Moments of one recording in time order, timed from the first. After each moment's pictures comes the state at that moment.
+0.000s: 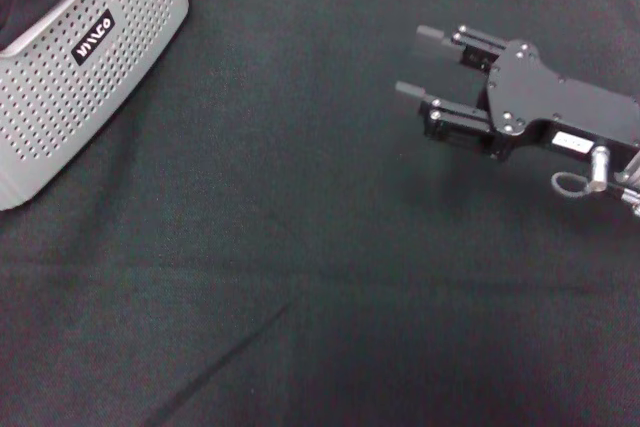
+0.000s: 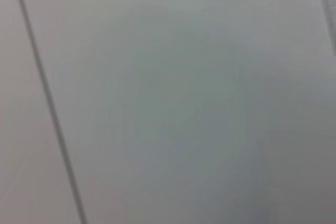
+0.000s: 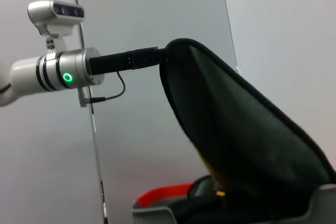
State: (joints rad) left arm -0.29 -2.06 0.66 1.92 1.73 1.41 -2.03; right arm 0.59 2.02 -1.41 -0.40 -0.97 -1.54 1.00
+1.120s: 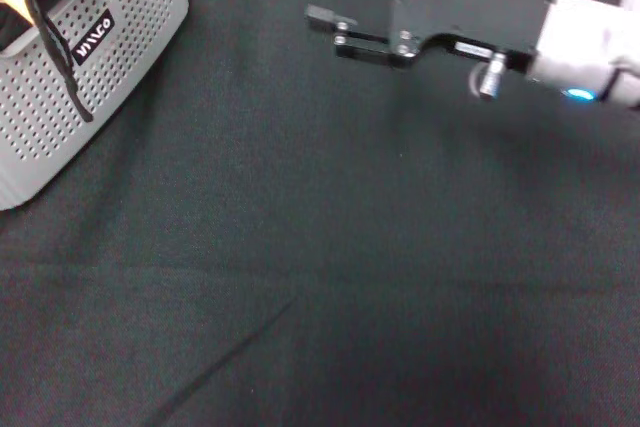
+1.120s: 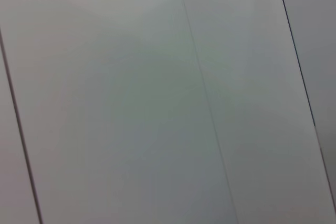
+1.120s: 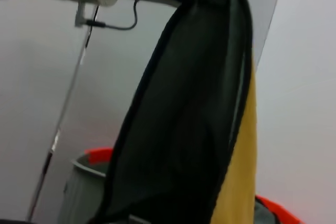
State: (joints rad) left arm -0.33 -2.06 0.65 1.84 1.62 1.44 -2.00; right arm 0.80 2.03 -1.50 -0.41 -0.88 -1.27 0.67
